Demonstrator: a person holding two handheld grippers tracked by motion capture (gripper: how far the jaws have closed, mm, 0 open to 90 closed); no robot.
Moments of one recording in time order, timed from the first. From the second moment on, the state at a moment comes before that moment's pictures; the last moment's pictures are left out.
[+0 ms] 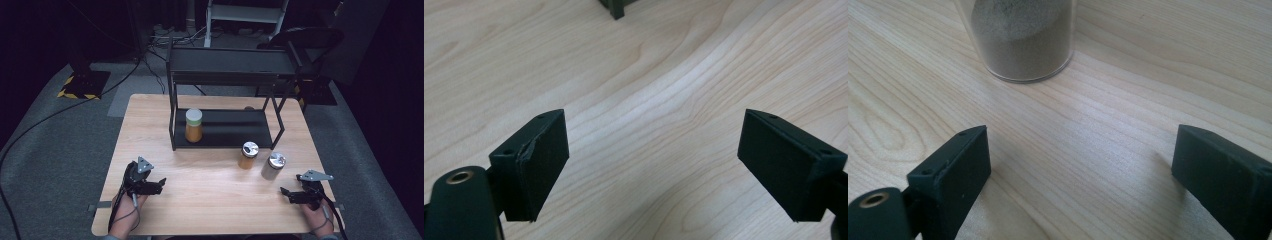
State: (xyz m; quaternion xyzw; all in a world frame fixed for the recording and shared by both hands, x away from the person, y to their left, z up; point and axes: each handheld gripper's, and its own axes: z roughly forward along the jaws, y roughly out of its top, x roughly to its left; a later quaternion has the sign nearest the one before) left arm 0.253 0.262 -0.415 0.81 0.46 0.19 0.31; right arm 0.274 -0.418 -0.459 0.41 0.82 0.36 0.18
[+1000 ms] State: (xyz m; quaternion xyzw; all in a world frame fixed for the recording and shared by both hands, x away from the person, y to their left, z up) left arm 0.240 0.281 -0.458 0.79 0.49 0.19 0.32; right arm 0.274 -0.419 -0.459 0.41 0.82 0.36 0.18
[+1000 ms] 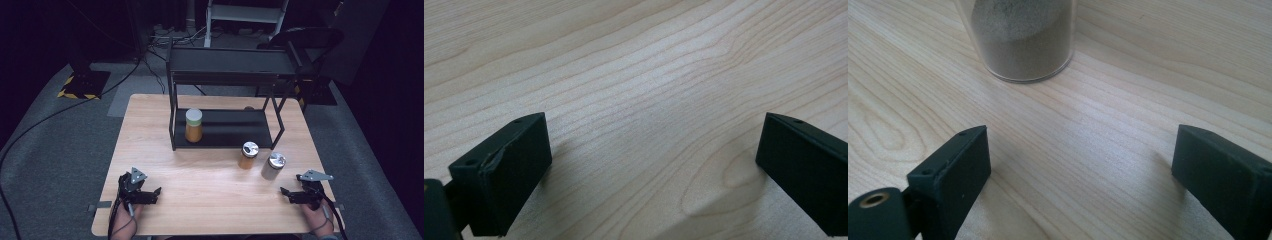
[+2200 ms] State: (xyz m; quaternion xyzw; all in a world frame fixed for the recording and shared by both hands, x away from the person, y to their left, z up) left arm 0.241 0.281 -0.458 0.79 0.49 0.19 0.32; right arm 0.263 -0.413 -0.436 0.40 0.81 0.38 0.20
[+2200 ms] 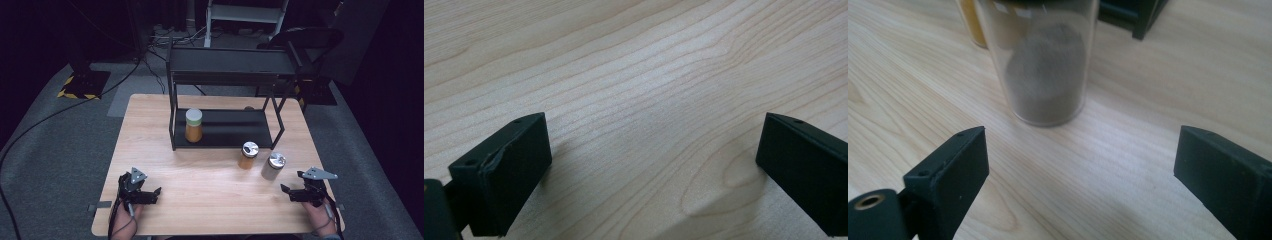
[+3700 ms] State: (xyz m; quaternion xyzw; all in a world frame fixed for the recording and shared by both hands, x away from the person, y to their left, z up) left arm 0.240 0.281 -0.458 0.79 0.49 0.19 0.32; right arm 0.293 -0.333 -0.357 0.36 0.80 0.42 0.22
